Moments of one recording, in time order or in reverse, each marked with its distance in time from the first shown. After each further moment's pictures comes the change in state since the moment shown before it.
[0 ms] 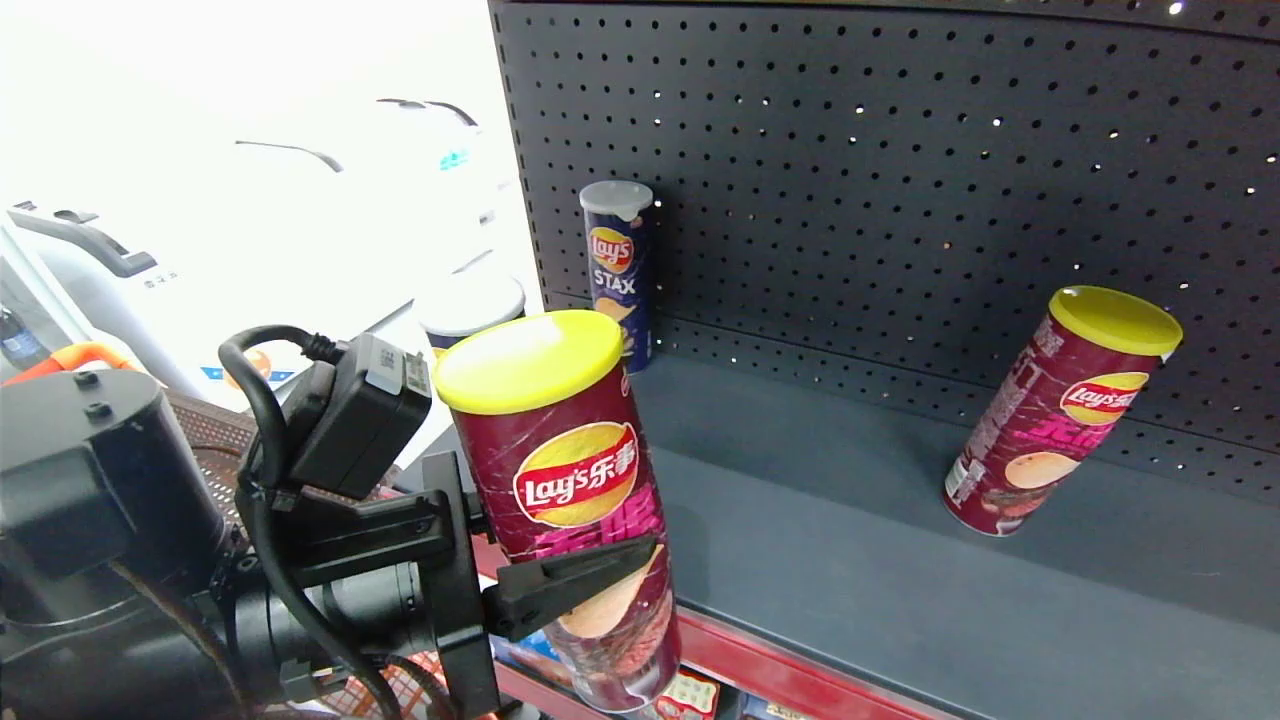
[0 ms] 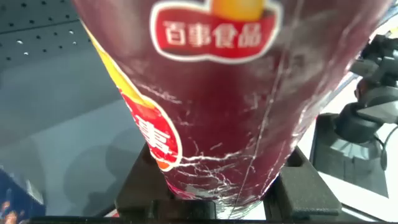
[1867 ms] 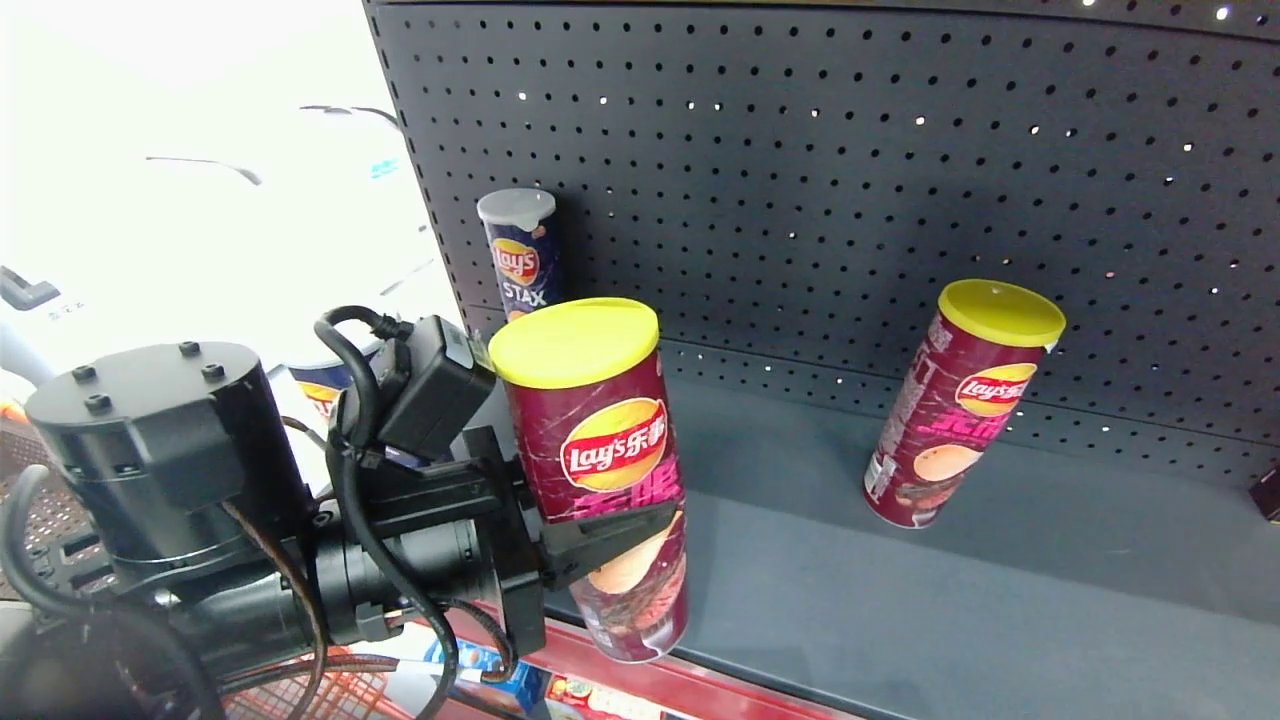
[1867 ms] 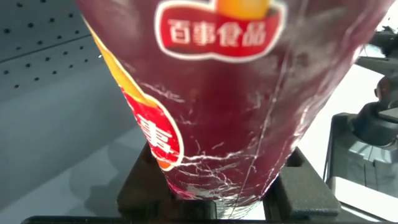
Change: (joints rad) left arm 0.024 0.090 -0.071 -0.006 0.000 0.039; right arm 0.001 0.000 0.000 0.000 0.003 -0.003
